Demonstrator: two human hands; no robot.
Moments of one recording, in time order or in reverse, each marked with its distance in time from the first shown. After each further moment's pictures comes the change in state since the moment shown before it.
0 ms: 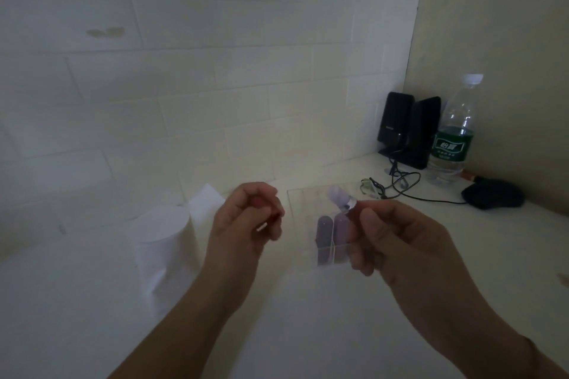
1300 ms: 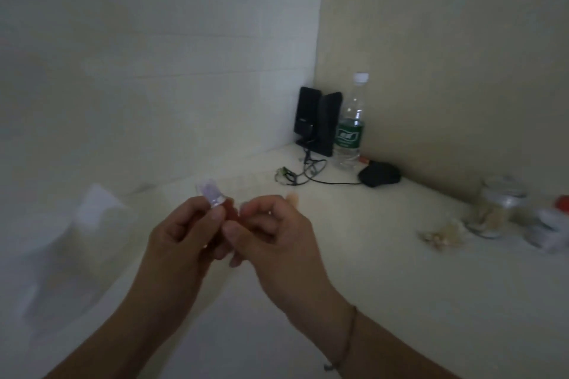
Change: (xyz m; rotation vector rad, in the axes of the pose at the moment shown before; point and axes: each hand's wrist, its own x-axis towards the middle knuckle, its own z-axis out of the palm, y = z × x) left_hand -0.030 -0.014 0.041 -0.103 -0.187 -0.058; right_hand -0.011 0.013 0.014 -0.087 0.062 -0.006
